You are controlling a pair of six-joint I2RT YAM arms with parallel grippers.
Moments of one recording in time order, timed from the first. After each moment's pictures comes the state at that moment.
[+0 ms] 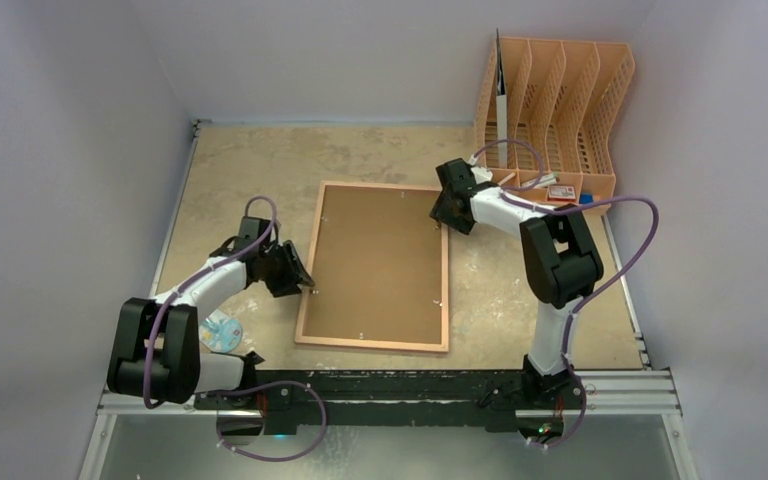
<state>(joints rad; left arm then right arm) -0.15 1.32 0.61 -0.38 0.27 -0.63 0.40 1.93 1.28 -0.41 0.29 0.83</state>
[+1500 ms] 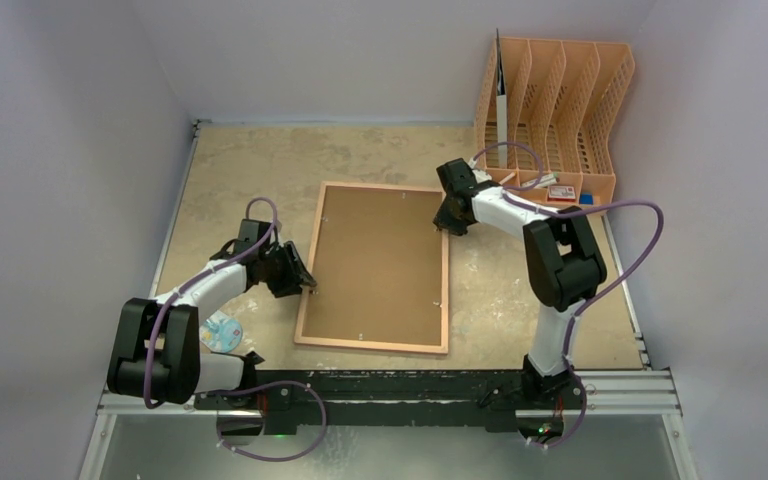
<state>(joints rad) -0.15 1.32 0.58 -0.32 0.31 -0.63 0.41 1.92 1.29 -0.46 0.21 0.86</state>
